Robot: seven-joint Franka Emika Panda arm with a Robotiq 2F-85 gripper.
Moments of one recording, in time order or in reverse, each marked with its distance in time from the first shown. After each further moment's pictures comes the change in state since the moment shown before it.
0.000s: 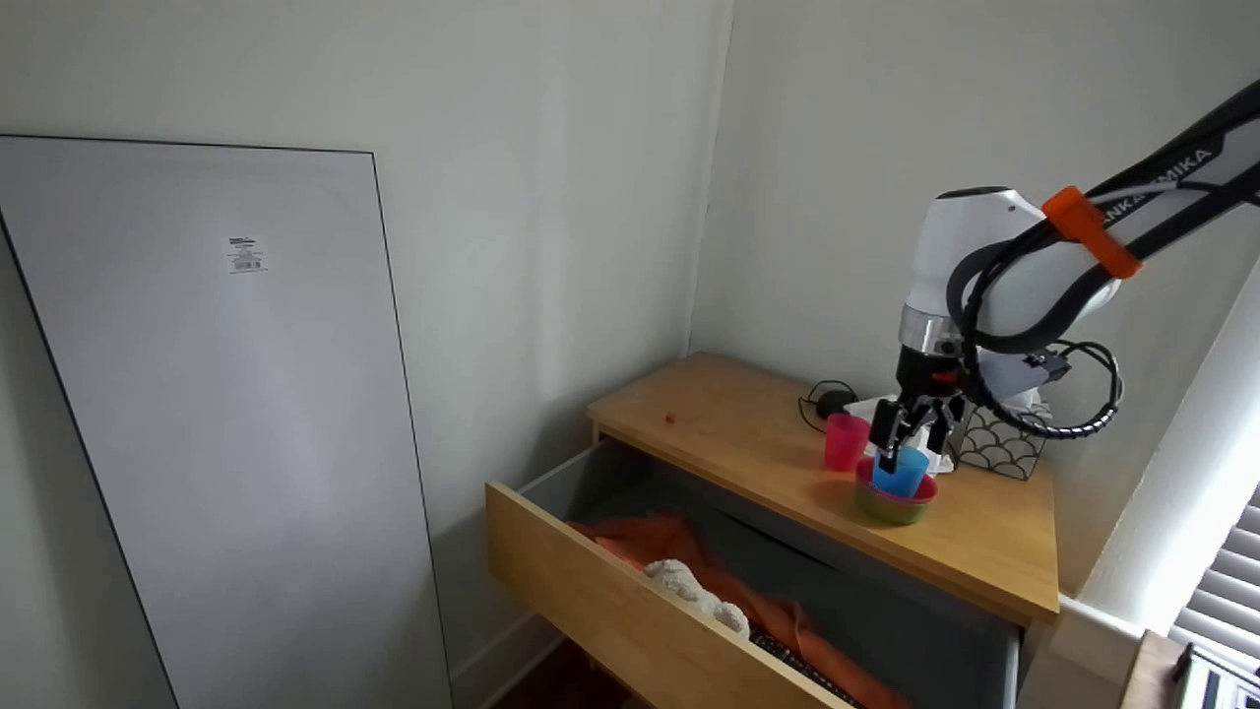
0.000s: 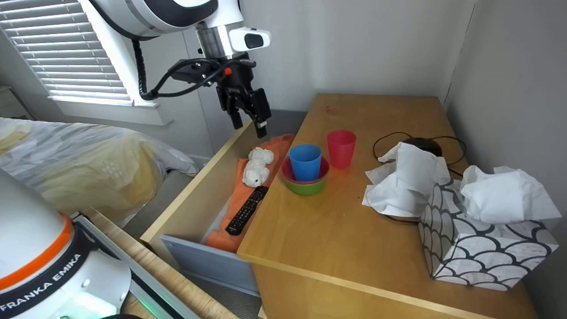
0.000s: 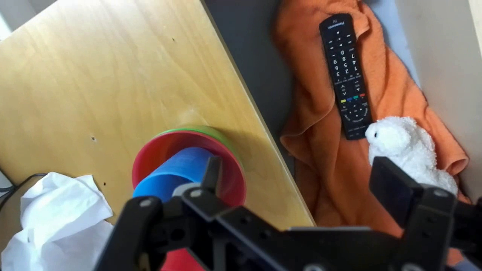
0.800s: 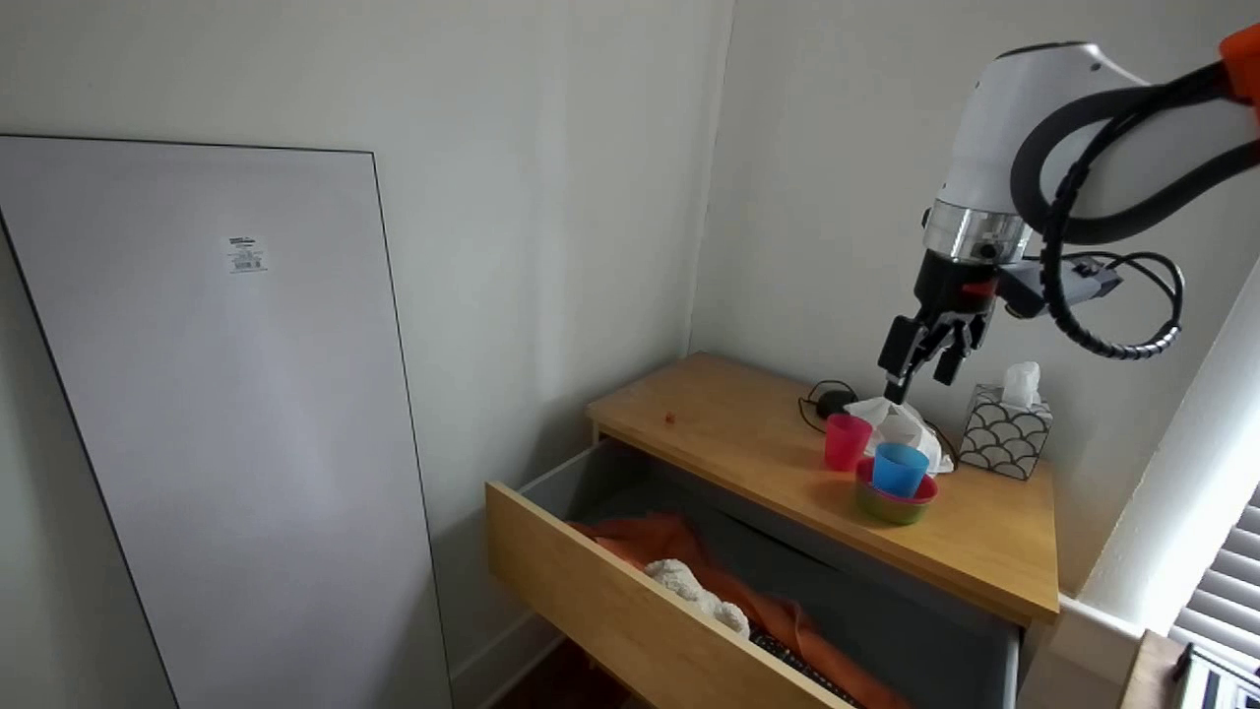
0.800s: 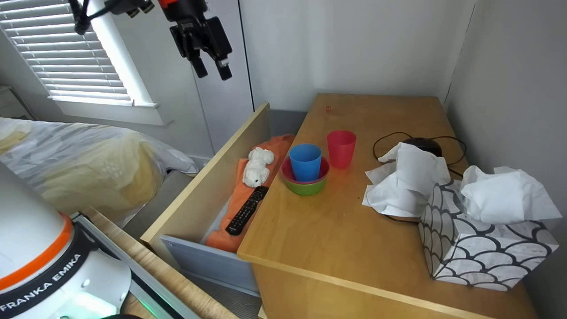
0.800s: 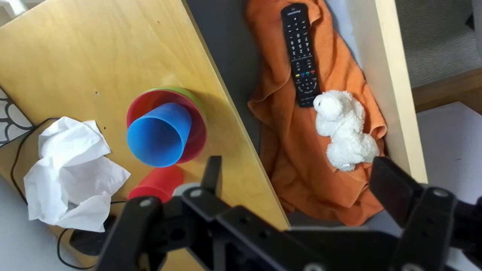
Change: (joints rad) arm 0.096 -0.337 0.071 0.029 0.085 -0.266 0.005
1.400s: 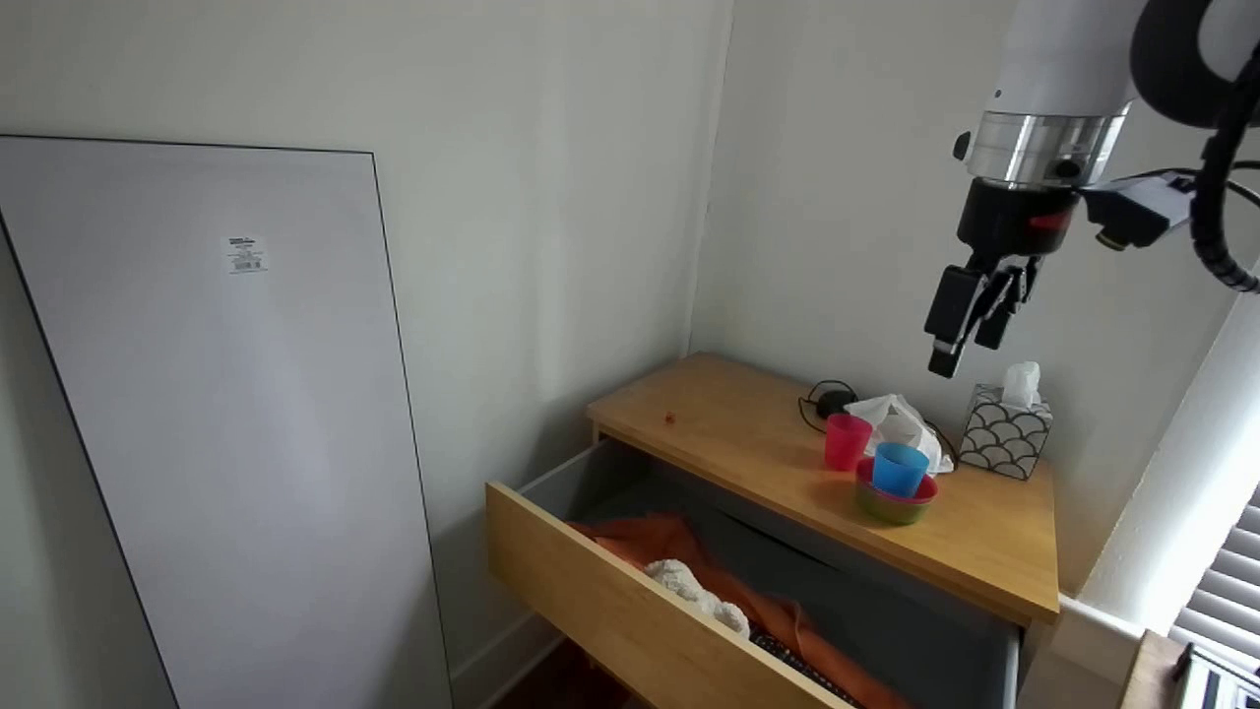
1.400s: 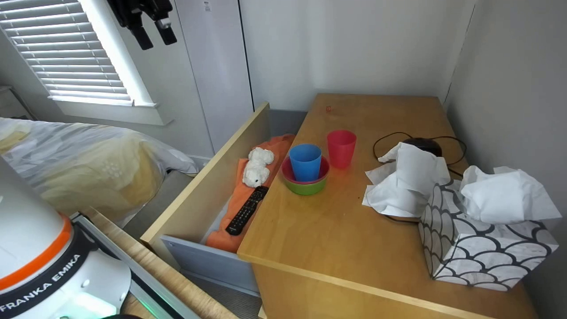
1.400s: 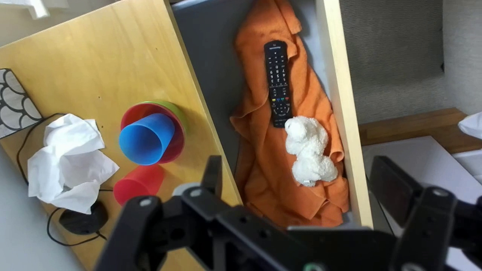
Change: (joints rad) arm 0.087 -0.194 0.111 0.077 0.069 -0.313 0.006
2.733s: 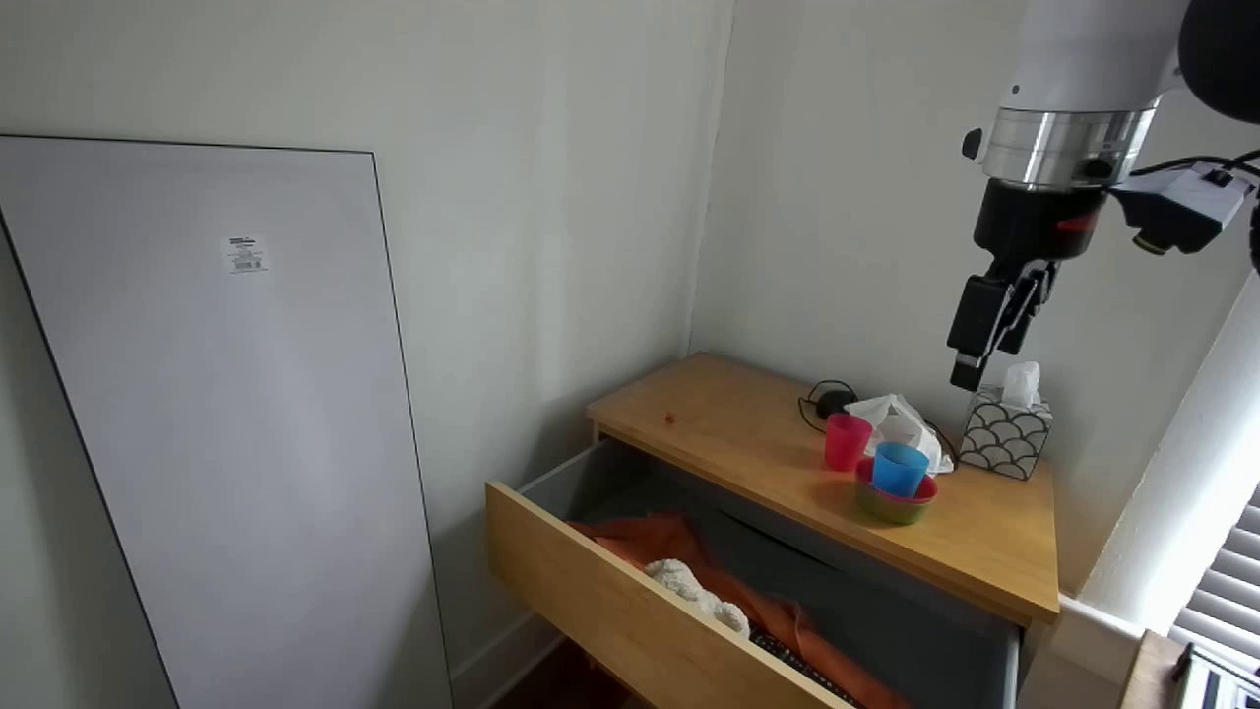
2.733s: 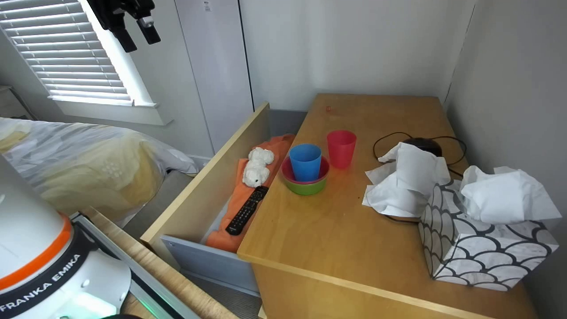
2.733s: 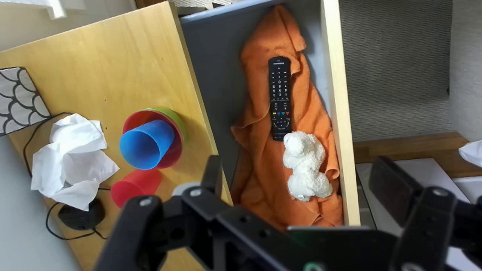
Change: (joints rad) arm 0.032 -0.050 0.059 -0.007 0.003 -0.075 -0.002
